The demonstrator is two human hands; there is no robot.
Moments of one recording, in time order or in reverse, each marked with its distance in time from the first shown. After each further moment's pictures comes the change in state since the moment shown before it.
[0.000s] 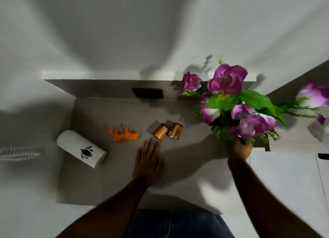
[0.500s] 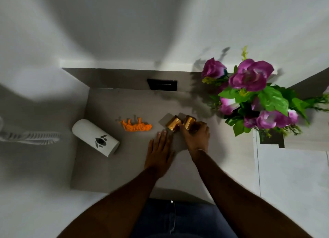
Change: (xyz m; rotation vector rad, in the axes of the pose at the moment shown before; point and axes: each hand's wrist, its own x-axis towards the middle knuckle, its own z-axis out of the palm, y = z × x) left_hand -0.006 -0.007 0.001 0.033 -0.020 0.039; right_hand -0.150 0.010 0.105 -0.391 -0.411 -0.328
